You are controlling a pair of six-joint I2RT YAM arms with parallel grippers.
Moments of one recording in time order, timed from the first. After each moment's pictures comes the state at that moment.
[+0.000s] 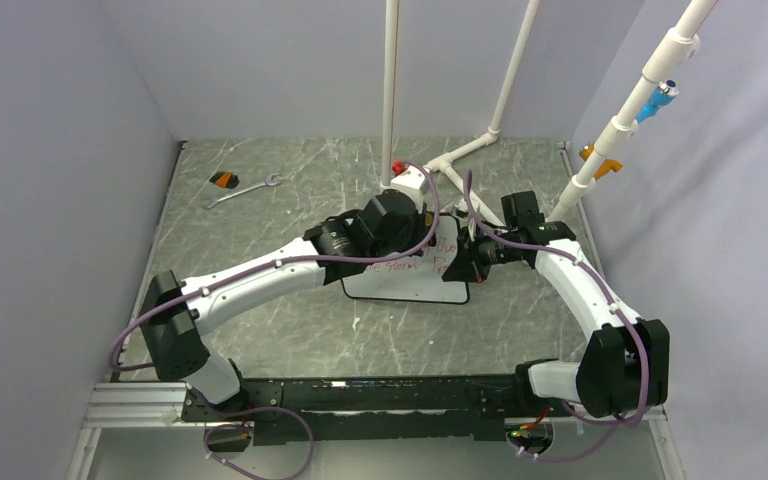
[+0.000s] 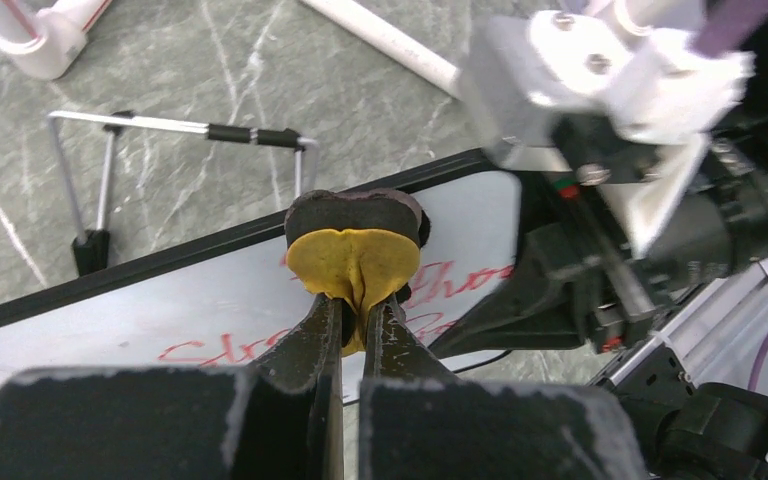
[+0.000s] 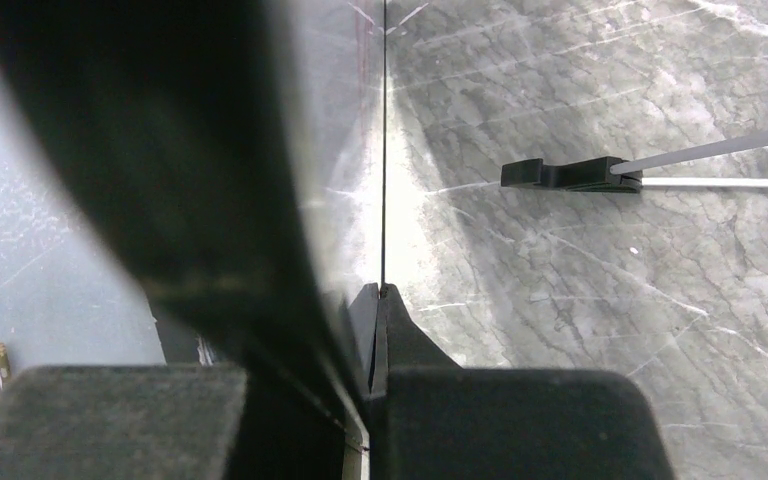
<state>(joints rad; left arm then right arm) -1.03 1.59 1.44 -0.31 -0.27 -0.48 0.18 1.27 0.93 -0.76 -0.94 -0.49</state>
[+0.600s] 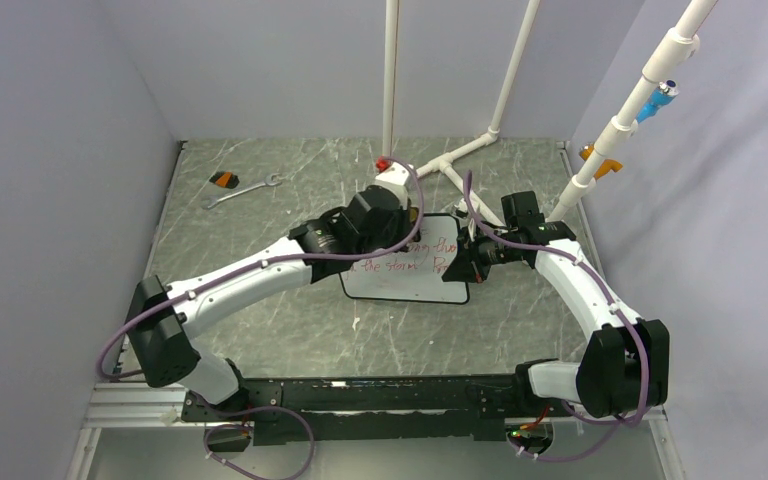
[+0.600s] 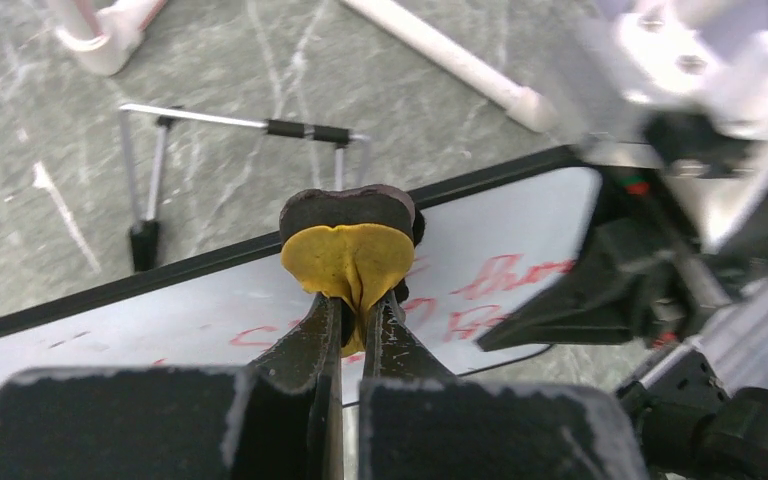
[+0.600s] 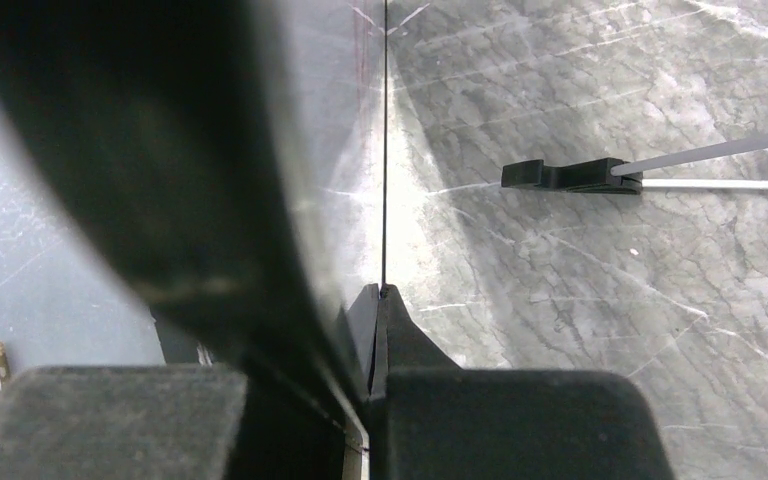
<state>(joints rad) -0.95 1.50 1.33 -0.32 -0.26 -0.47 0.18 1.27 0.93 -0.76 -0.94 -0.49</state>
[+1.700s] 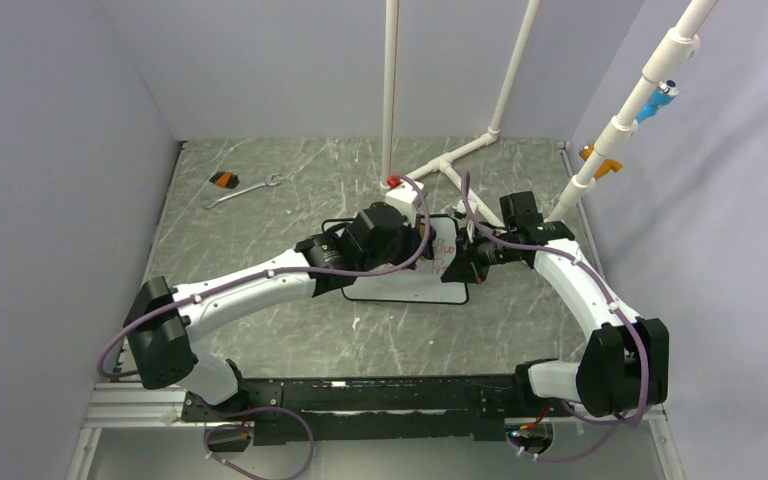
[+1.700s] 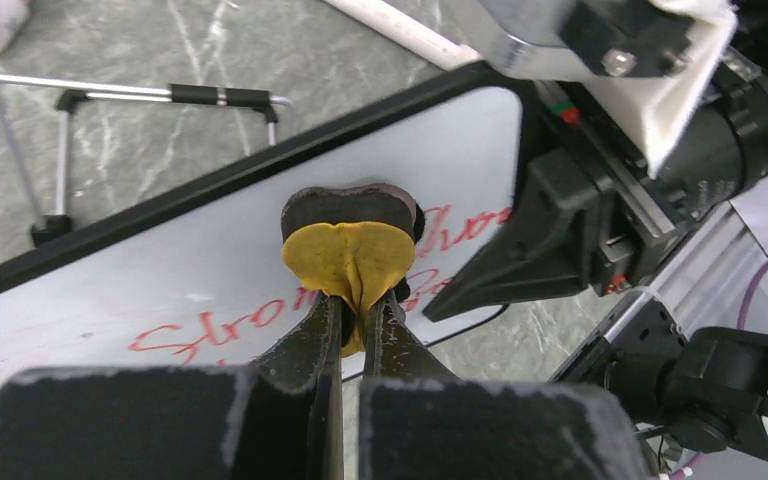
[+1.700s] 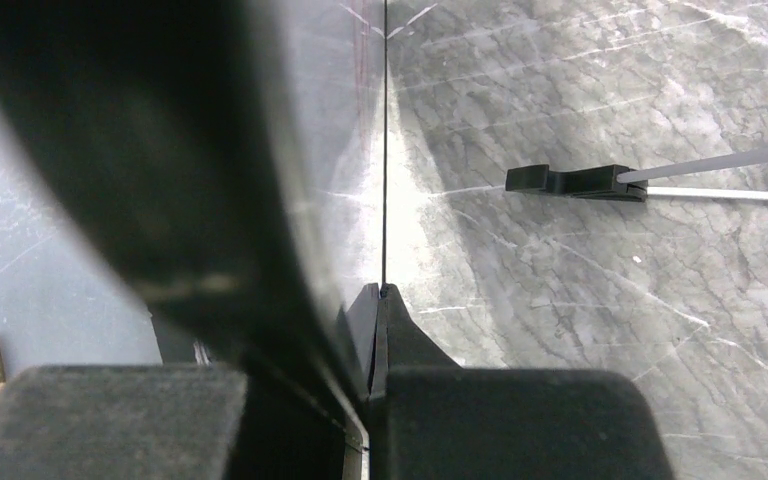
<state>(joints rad) -1.00 1.48 1.25 -0.20 -0.18 -0.47 0.18 1.28 0.93 -0.76 -0.94 -0.51</state>
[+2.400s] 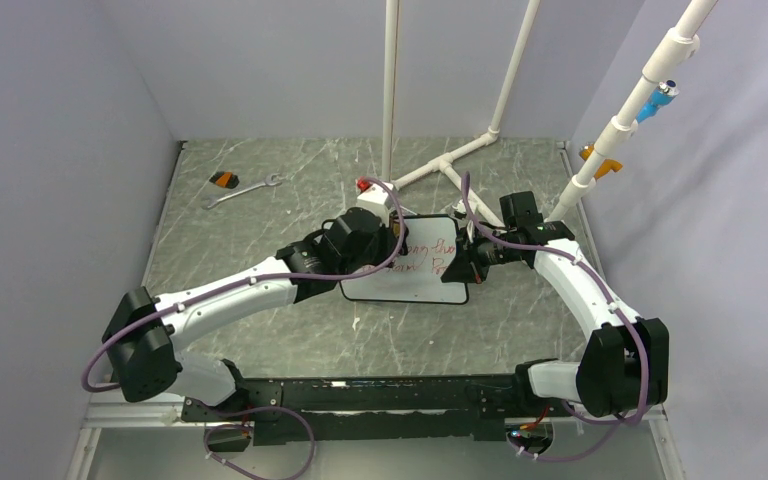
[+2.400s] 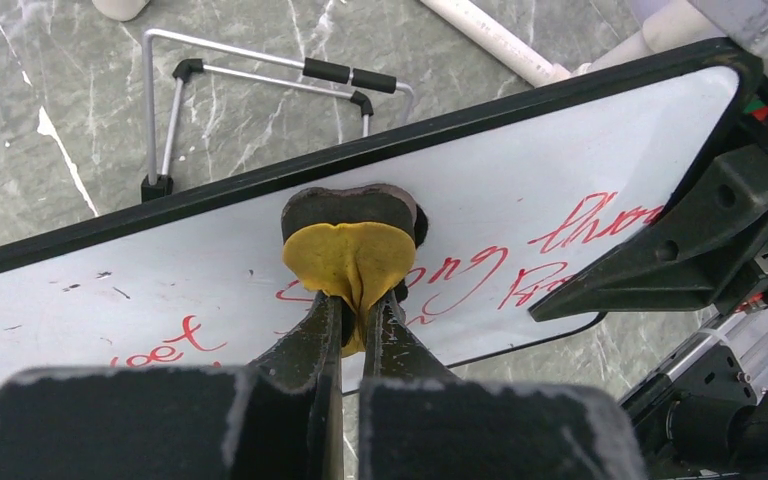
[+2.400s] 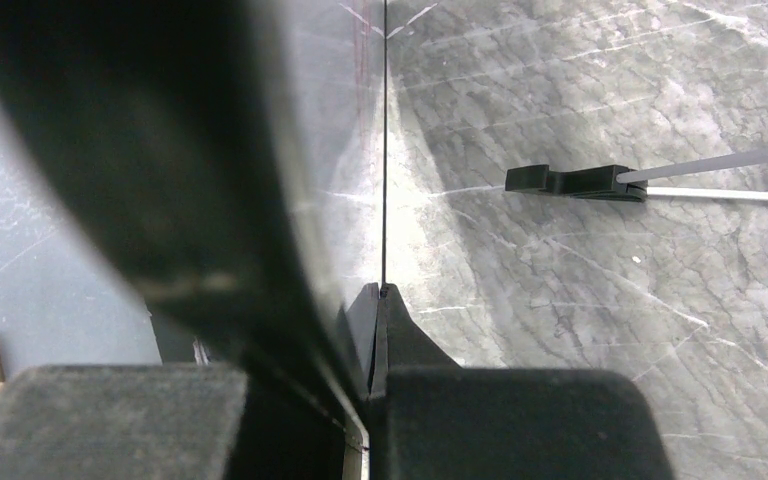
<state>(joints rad) -0.96 1.40 1.09 -0.15 -0.26 -0.49 0.19 1.28 0.93 -0.76 -0.94 -0.52</state>
